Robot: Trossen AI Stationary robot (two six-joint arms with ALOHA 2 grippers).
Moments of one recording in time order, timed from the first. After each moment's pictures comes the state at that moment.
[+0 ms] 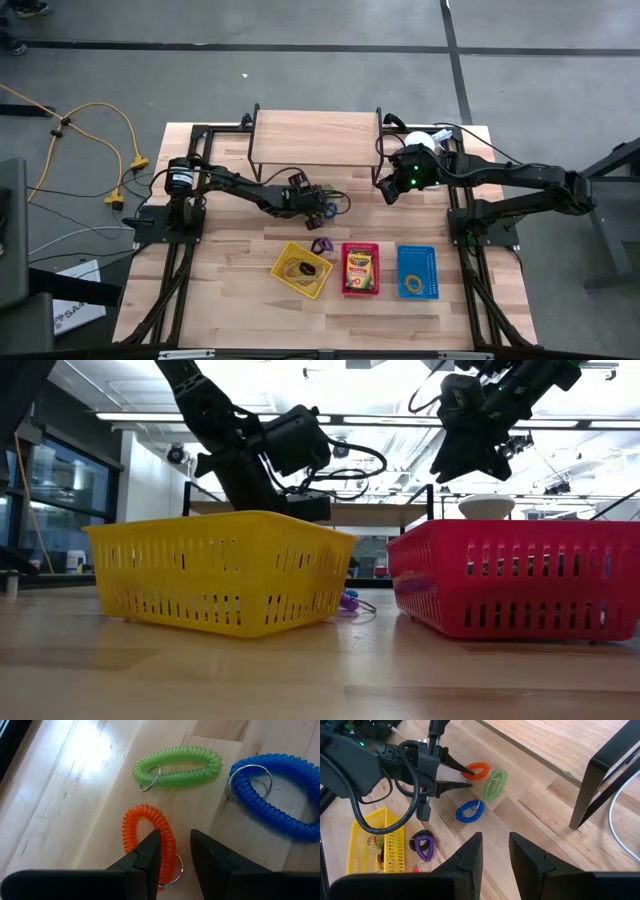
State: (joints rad) left arm 0.05 1.92 1.07 -0.12 -0.50 -0.14; right arm -0.27 1.07 0.80 -0.48 -0.03 0.62
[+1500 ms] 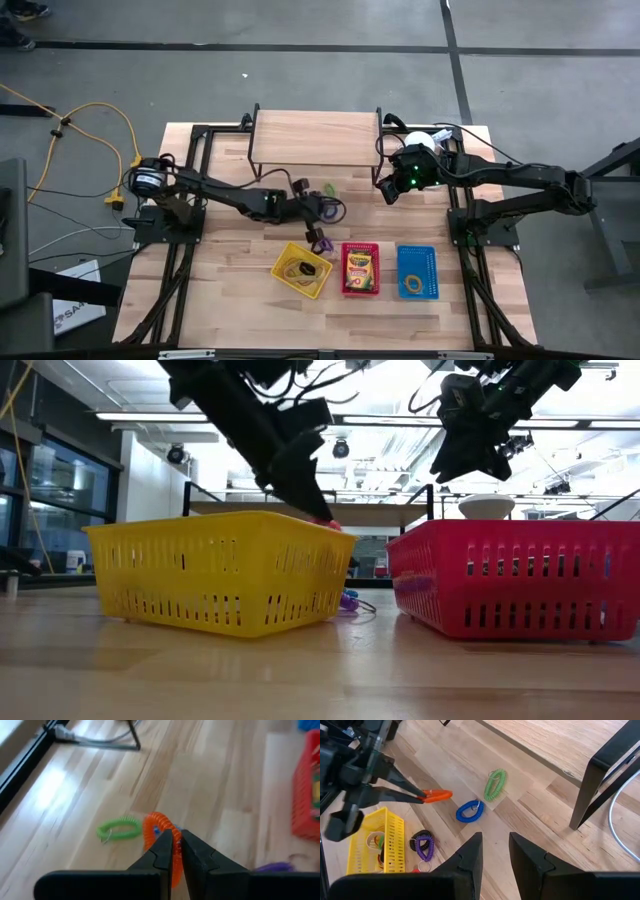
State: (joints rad) left arm -0.08 1.68 1.07 -0.09 -0.41 -0.15; right arm -0.27 1.07 0.80 -0.48 -0.03 0.62
